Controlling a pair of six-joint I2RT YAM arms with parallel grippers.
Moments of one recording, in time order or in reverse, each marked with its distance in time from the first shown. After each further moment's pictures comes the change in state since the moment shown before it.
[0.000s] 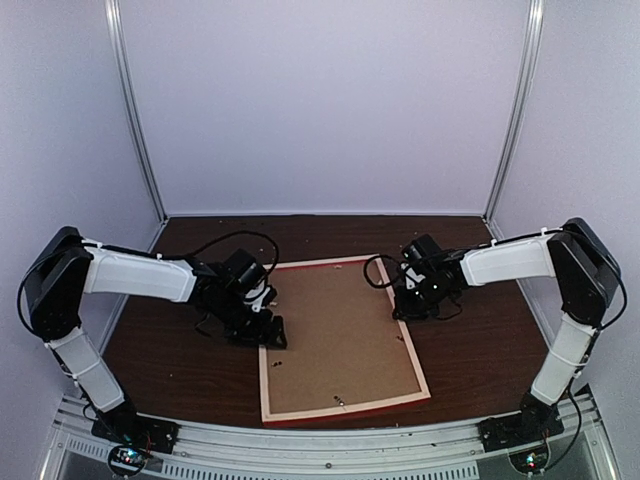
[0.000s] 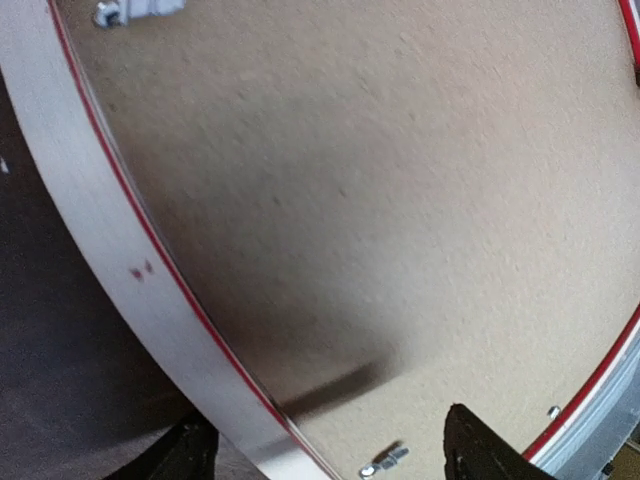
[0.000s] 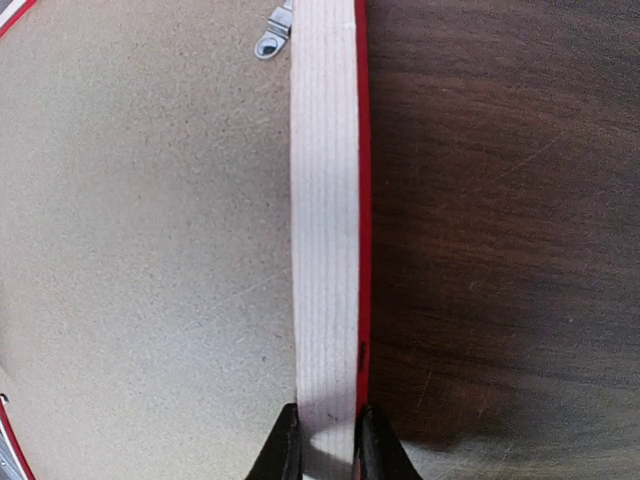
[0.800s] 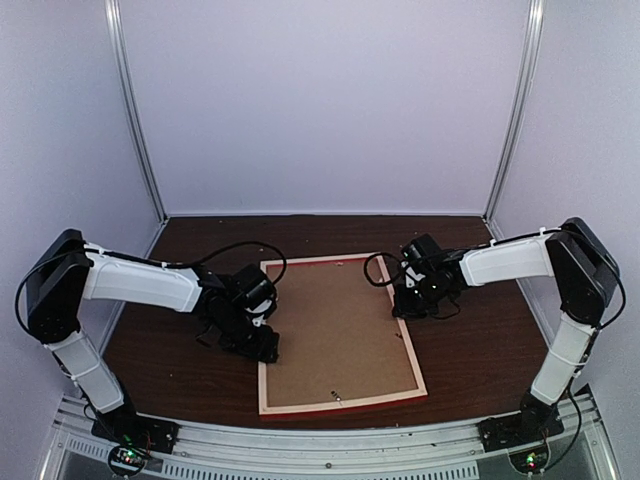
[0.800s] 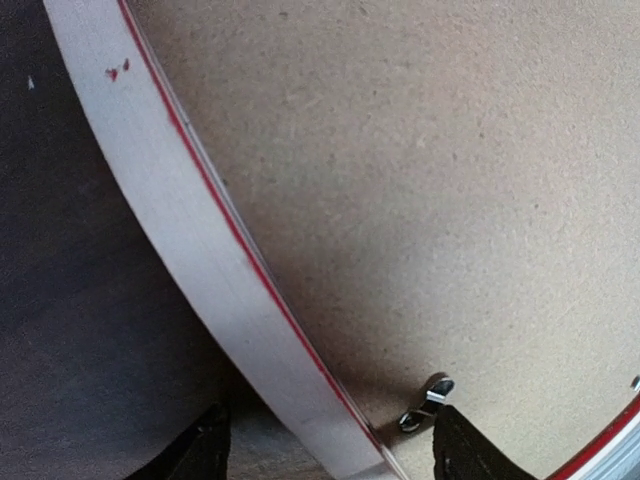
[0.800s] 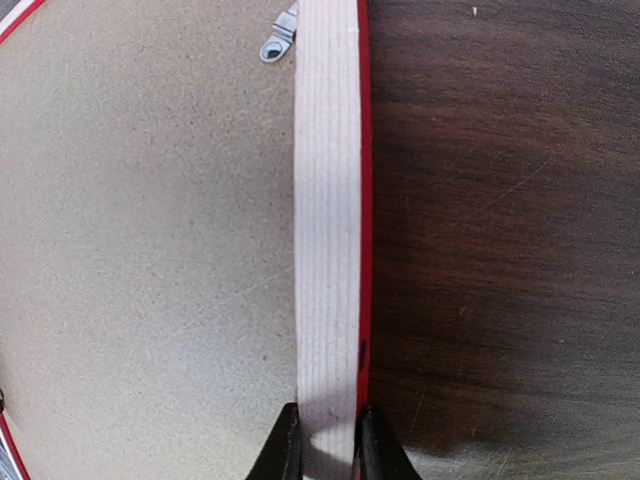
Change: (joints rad) left arm -0.107 -0.019 -0.023 -0.104 -0.192 0.018; right arm -0.002 0.010 0.000 0.037 0.026 0.019
